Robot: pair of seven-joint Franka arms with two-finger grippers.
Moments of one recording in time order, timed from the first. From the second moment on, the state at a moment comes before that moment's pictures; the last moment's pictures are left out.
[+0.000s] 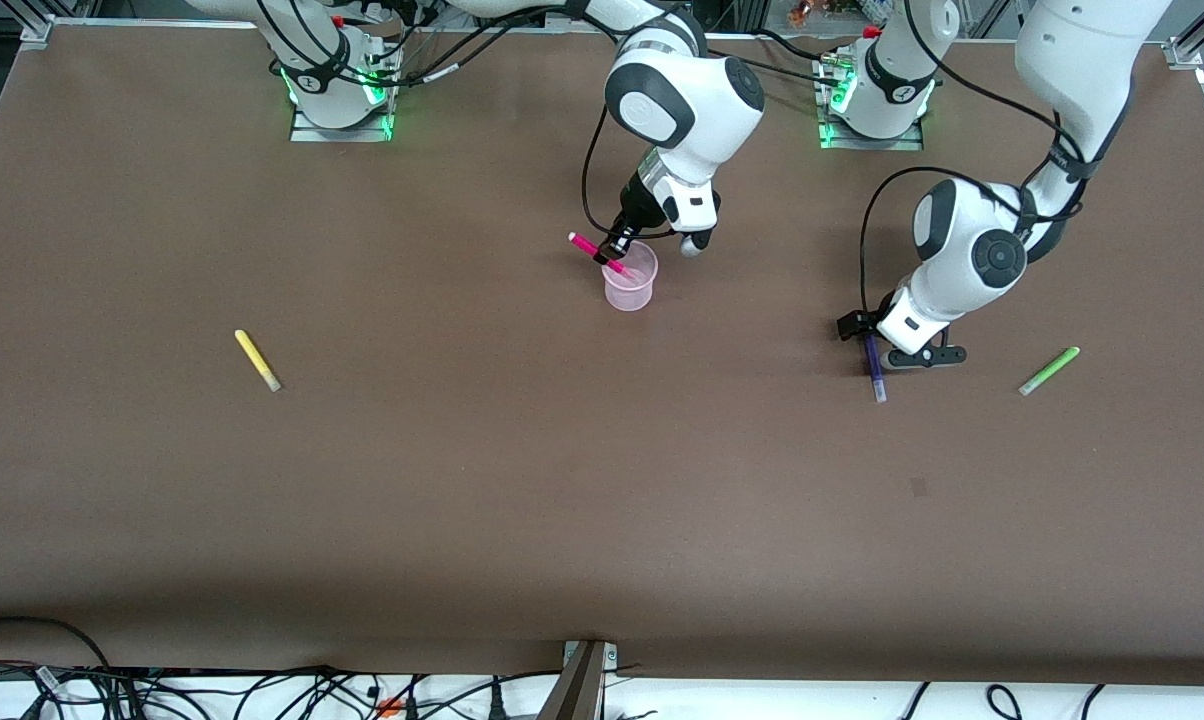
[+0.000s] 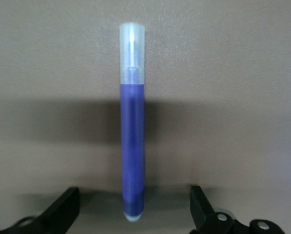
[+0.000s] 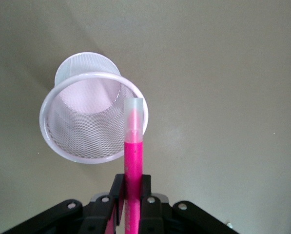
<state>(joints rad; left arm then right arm) 0.16 0.40 -0.25 -2.38 -0.01 2.67 -0.17 0.95 0.80 0.20 -1.21 -0.52 1.60 0.05</state>
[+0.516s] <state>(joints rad) 0.16 0.40 -0.25 -2.36 0.00 2.67 -0.17 0.97 0.80 0.19 -1.19 -0.52 1.57 0.07</state>
